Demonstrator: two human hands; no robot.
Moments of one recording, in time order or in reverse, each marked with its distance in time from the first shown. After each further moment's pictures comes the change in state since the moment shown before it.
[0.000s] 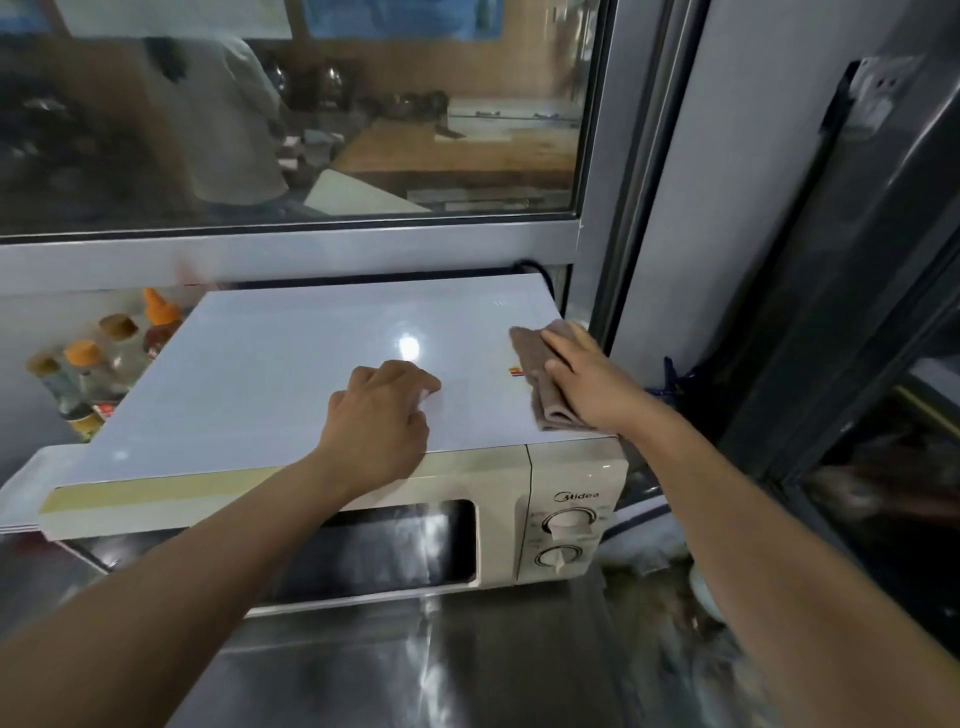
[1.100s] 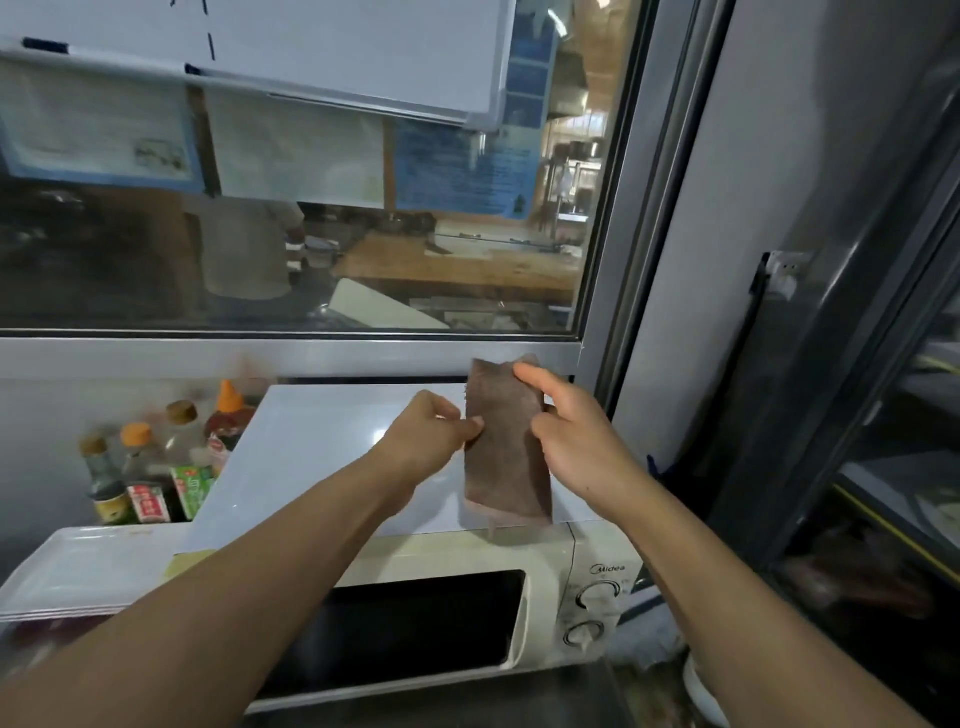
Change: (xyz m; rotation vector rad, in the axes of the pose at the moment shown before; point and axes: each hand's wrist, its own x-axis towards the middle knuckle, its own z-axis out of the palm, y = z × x) left_hand -0.018 0.021 -0.114 -0.961 -0.094 -0.296; right_hand -0.080 -0.179 -0.027 0.358 0.249 -0.101
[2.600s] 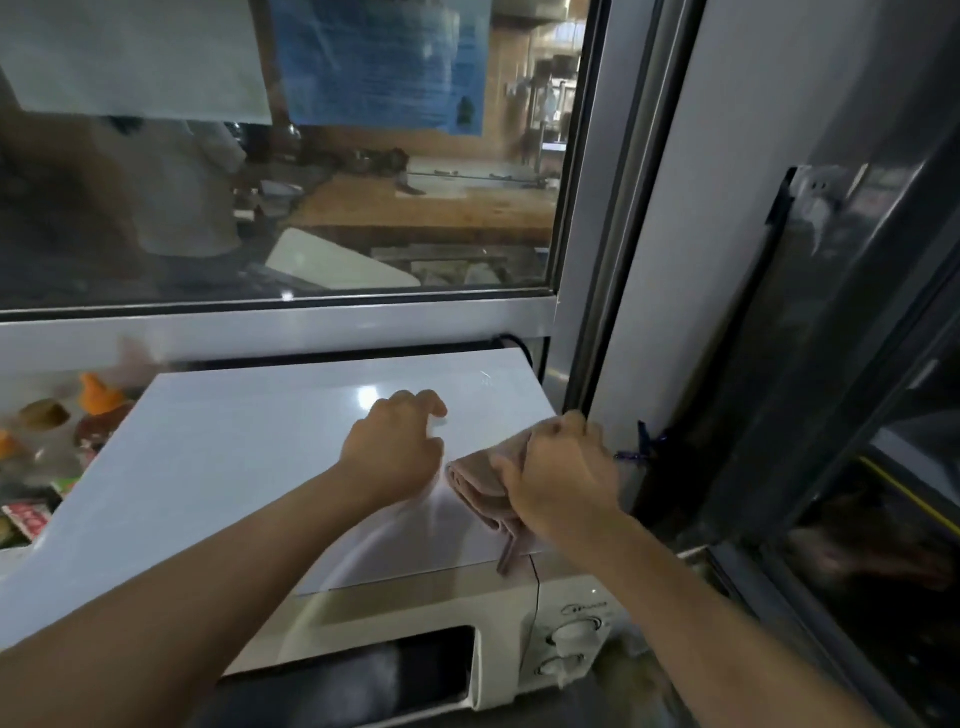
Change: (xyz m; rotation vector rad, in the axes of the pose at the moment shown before) left_hand 0.111 -0.048 0.053 0.868 0.003 0.233; right_hand 0.049 0.129 0.012 -0.912 0.075 0.225
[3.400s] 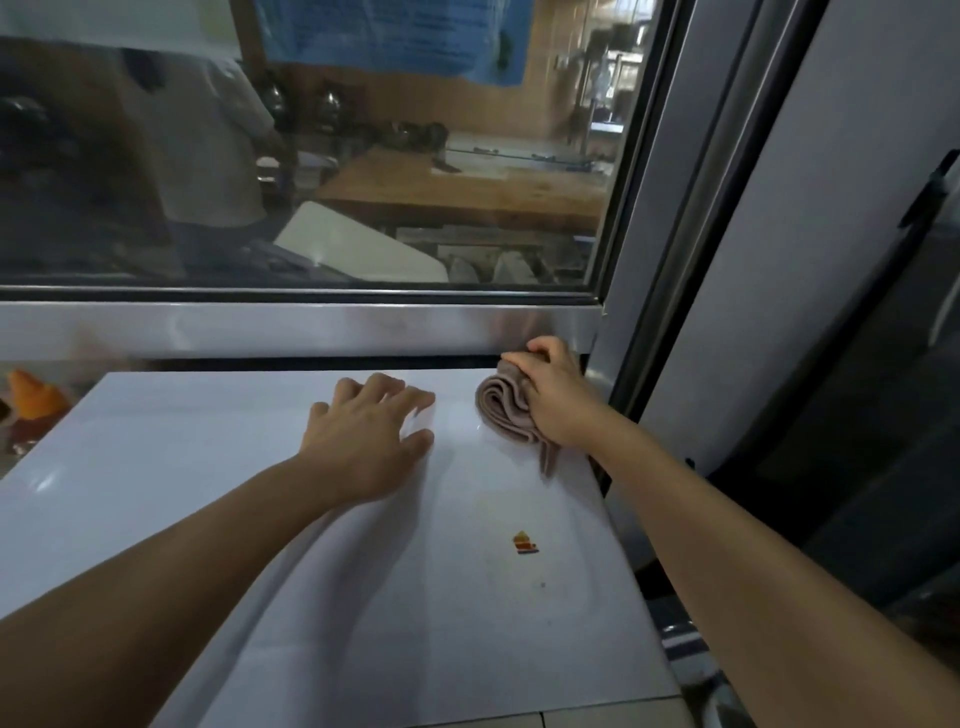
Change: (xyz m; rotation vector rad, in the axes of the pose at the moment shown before) left_hand 0.079 -0.049 0.018 0.265 -0.040 -0.064; right_hand 0.178 0.016 0.047 0.363 -0.183 -0.333
